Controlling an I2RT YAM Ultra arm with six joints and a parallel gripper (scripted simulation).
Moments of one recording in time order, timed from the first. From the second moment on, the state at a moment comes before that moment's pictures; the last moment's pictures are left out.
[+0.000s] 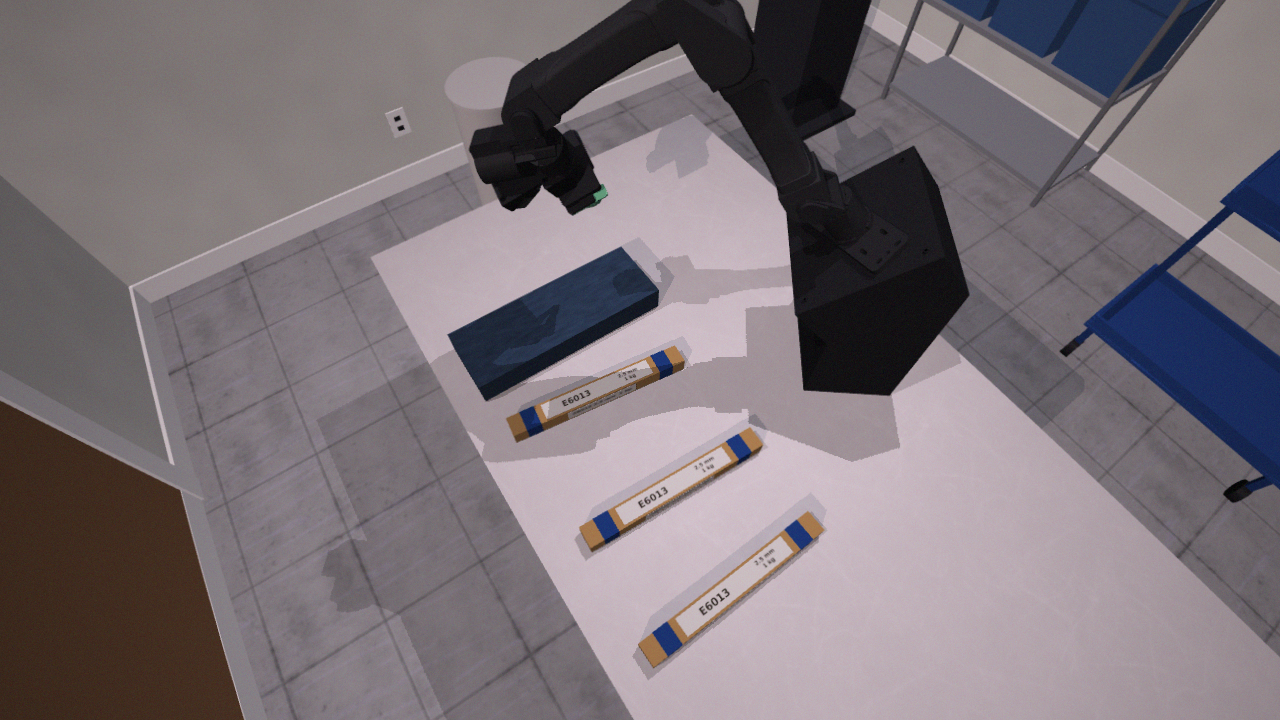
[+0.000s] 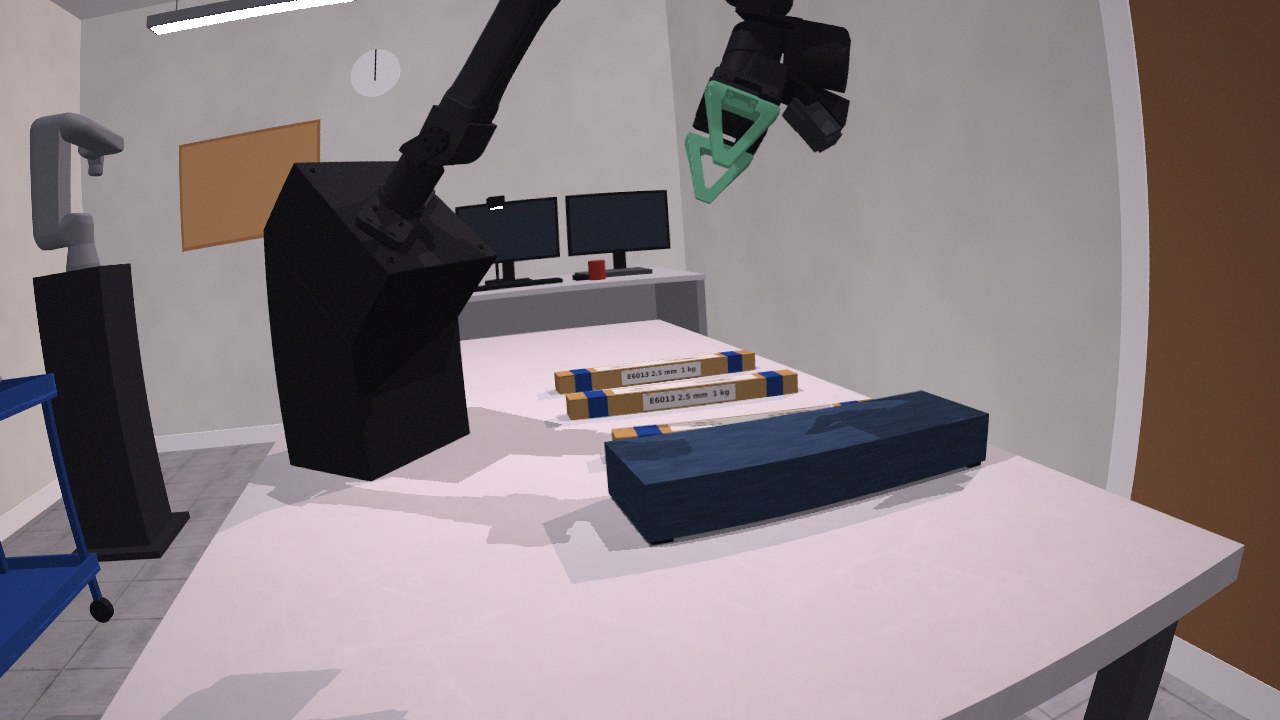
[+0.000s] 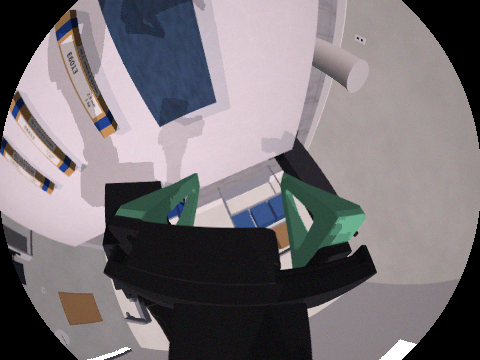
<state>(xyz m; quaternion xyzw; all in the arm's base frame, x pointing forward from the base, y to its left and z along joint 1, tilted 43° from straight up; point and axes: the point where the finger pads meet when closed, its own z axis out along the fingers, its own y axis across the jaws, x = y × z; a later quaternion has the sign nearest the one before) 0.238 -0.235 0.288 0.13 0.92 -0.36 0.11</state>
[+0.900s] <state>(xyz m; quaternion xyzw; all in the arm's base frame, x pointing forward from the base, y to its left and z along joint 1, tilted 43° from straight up) 0.289 -0.094 0.249 0.05 0.93 -0.31 0.19</state>
